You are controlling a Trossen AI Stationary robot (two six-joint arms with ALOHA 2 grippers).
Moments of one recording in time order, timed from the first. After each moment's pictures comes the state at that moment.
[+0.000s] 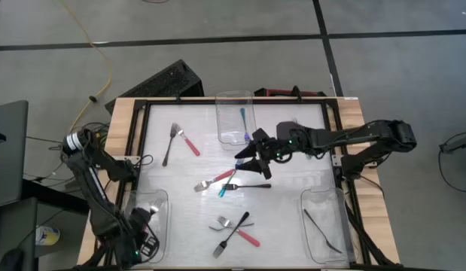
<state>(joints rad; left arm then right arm) -1.08 1.51 1.12 -0.98 0.07 -2.21 0.00 1.38 1.01 0.19 -0.26 0.50</state>
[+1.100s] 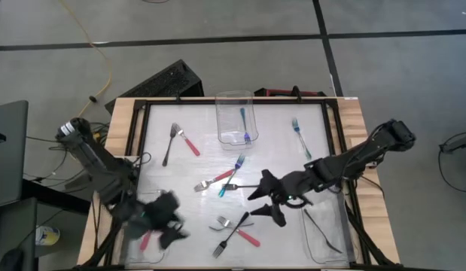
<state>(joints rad) -0.81 1.31 1.17 -0.53 -0.38 -1.32 0.42 1.40 1.07 -0.09 0.08 0.49</state>
